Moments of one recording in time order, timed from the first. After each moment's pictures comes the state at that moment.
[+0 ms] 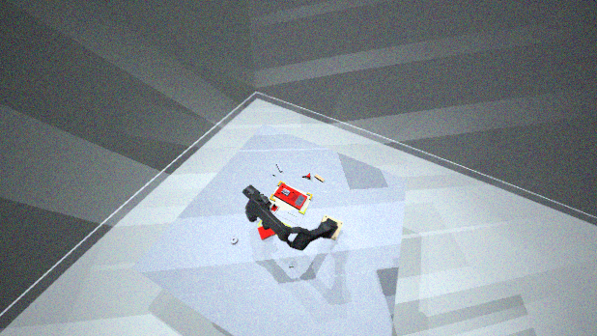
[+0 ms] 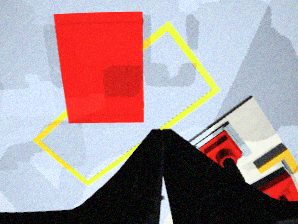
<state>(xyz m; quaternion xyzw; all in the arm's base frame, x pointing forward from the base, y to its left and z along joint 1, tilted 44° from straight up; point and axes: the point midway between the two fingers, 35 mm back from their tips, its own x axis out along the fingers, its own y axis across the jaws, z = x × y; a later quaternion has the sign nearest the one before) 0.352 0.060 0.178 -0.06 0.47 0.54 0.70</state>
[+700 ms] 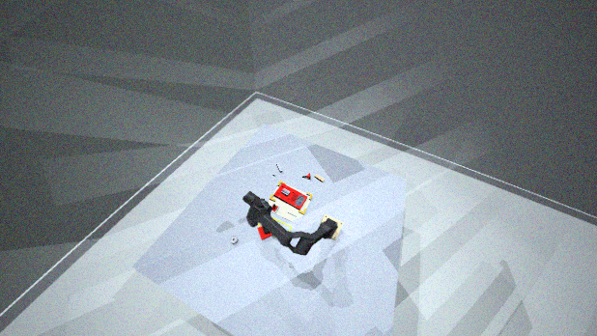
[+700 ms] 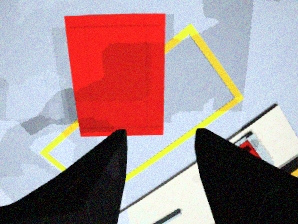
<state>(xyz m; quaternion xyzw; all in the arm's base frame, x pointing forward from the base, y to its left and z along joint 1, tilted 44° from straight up) 0.340 0.083 0.171 -0.06 0.47 0.53 0.70</state>
